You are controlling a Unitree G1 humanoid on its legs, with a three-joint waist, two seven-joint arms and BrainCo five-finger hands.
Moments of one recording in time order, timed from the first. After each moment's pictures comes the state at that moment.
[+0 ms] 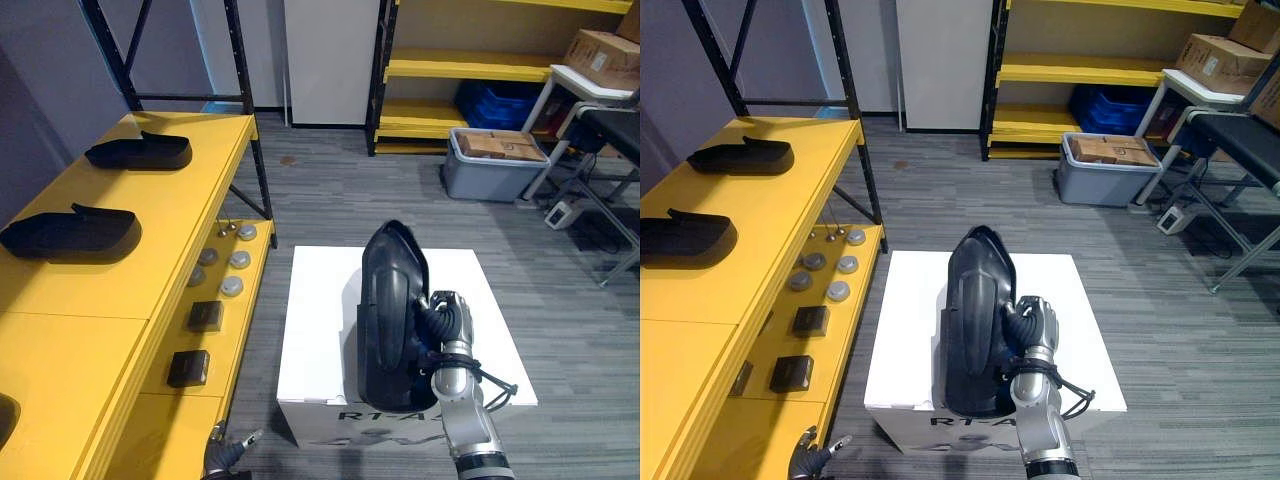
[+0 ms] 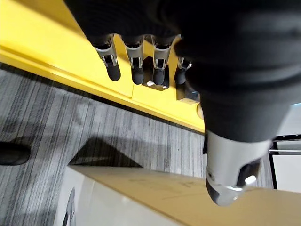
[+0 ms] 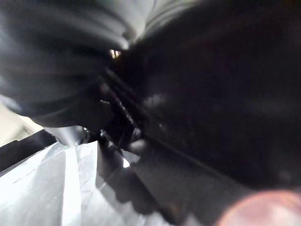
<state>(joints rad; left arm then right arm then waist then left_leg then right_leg) 0.27 0.01 0.16 0.57 0.06 -0.05 0.23 -0.04 0.00 -0.02 0.02 -0.61 0.06 -0.34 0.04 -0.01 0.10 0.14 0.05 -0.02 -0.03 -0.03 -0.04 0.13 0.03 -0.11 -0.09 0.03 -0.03</state>
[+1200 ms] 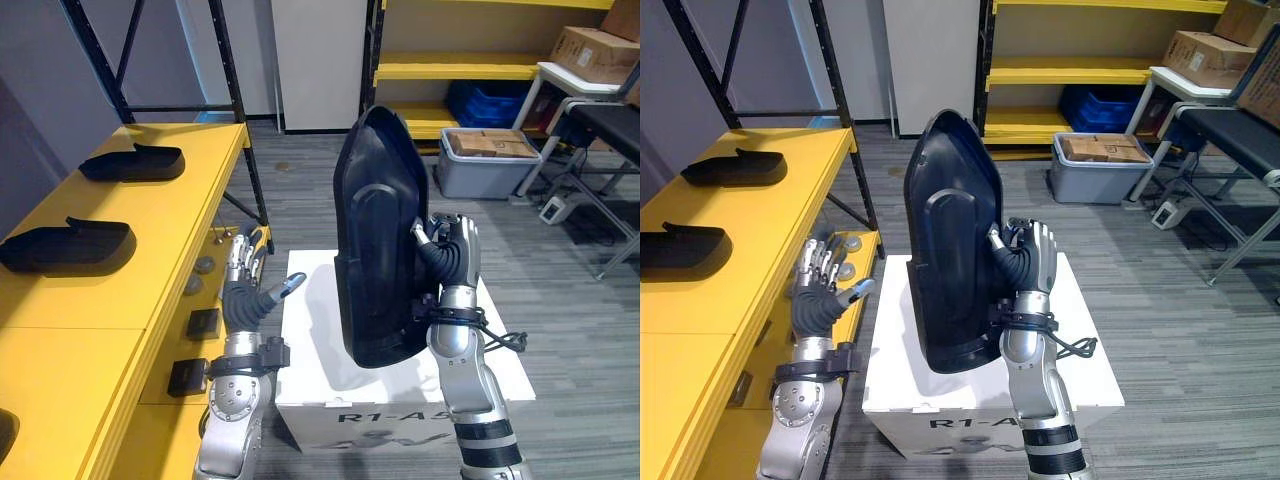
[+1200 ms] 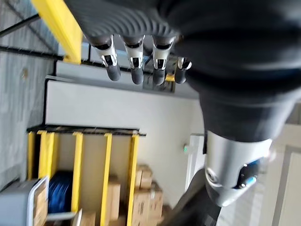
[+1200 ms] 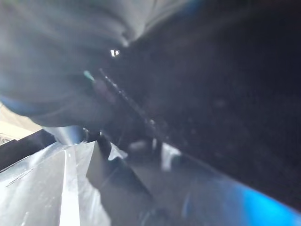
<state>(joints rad) 0.08 0.02 -0.21 -0.31 -0.04 -0.13 0.19 -0.20 -0.04 0.10 -0.16 -0.65 0.04 -0.36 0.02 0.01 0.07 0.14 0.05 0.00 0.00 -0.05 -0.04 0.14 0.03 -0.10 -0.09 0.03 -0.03</state>
